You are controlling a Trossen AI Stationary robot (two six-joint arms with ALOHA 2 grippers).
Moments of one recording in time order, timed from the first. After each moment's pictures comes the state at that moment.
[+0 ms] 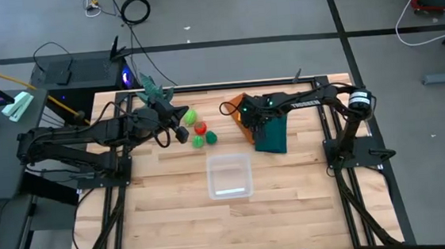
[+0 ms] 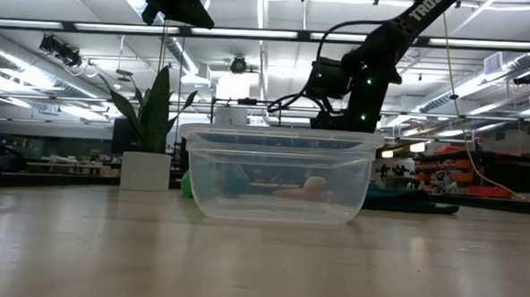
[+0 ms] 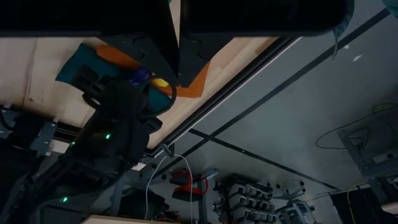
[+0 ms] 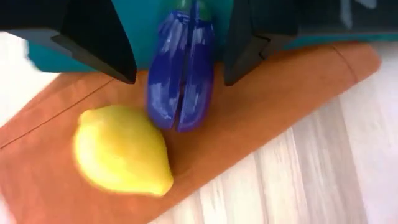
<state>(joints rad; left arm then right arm) 0.05 1.05 0.93 -0.24 -0.62 -0.20 -0.39 1.78 1.09 -0.54 0.12 -0.28</state>
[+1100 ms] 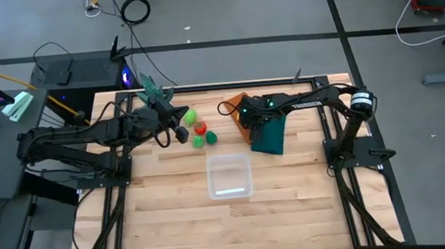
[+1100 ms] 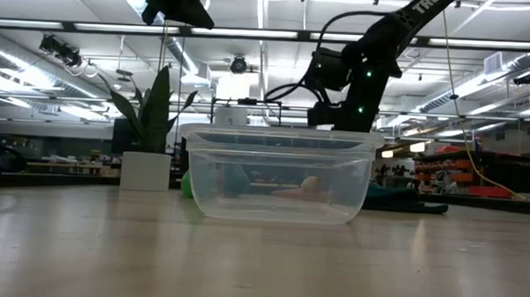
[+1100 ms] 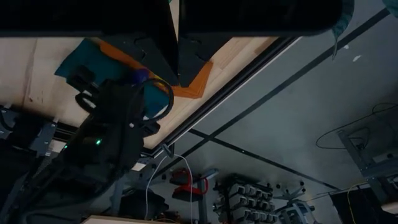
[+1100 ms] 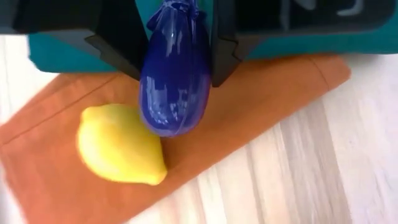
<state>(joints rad) 0.05 1.05 0.93 -0.24 -0.62 -0.20 -0.36 1.74 1.10 -0.54 0.12 -0.22</state>
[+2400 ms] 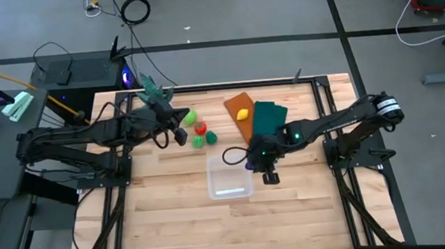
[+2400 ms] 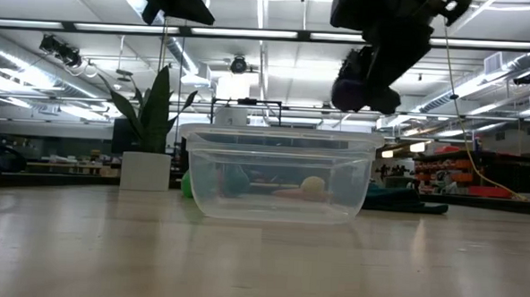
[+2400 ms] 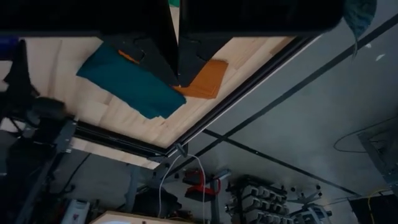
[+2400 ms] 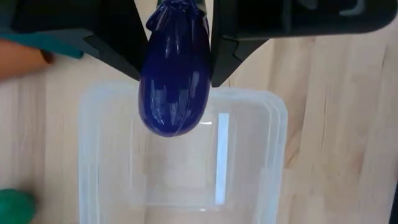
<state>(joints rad) 0.03 1.03 0.93 -0.24 -0.57 -0.22 0.12 1.50 1.12 -0.64 -0.09 0.07</state>
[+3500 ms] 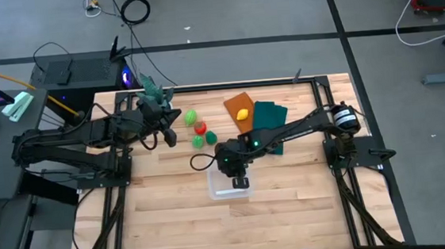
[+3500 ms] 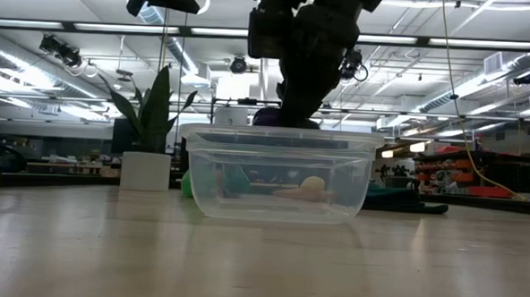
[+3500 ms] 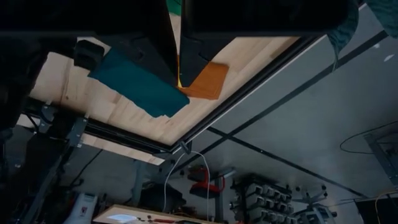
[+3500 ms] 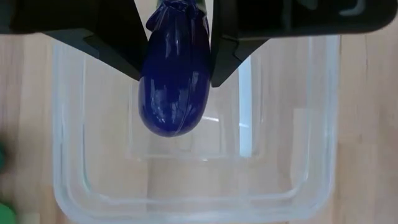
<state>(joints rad) 0.02 0.93 0.93 -0.34 -0.57 -0.25 0.09 1.92 1.51 -0.73 -0.09 0.08</state>
